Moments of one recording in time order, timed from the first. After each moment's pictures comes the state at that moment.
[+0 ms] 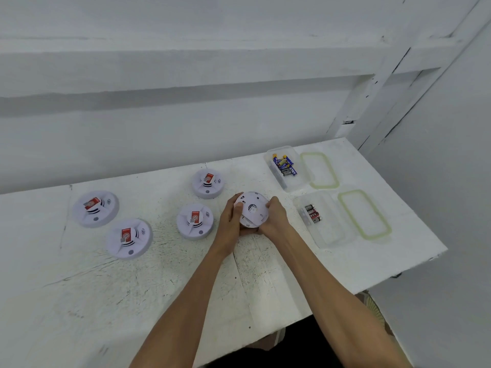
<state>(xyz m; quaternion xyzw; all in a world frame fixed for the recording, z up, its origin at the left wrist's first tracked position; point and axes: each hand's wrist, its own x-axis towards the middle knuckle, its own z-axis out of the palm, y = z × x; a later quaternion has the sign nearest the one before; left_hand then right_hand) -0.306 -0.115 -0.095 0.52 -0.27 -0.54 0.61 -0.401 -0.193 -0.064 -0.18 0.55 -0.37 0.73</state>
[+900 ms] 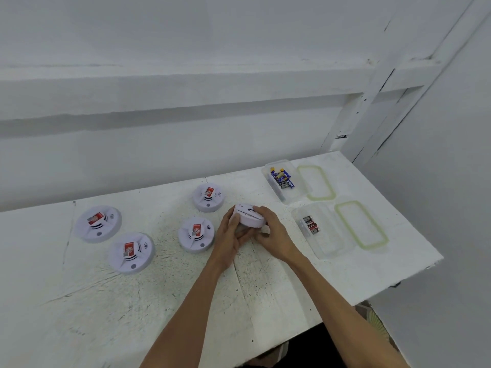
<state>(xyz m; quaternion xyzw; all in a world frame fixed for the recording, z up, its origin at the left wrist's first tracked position) -0.298 -0.115 -0.102 0.43 -0.17 -0.61 0.65 -0.448 -0.170 -0.080 -0.77 0.41 -0.27 0.40</state>
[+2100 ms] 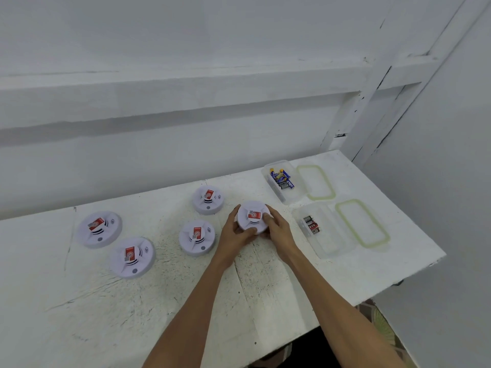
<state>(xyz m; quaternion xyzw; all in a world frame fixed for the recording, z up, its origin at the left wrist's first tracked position) -0.298 -0.122 -0.103 0.54 -0.34 -0.53 0.56 -0.436 -0.174 -0.077 -0.48 0.51 -0.38 0.61</state>
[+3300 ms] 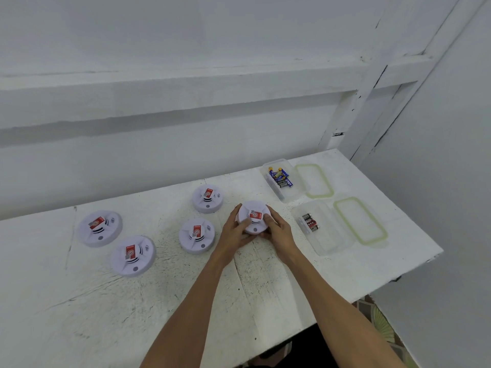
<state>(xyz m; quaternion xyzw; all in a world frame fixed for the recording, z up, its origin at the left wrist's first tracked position) -0.299 -0.124 -0.097 0.52 -0.28 -0.58 0.56 -0.442 -0.168 -0.086 -0.45 0.48 -0.41 0.63</state>
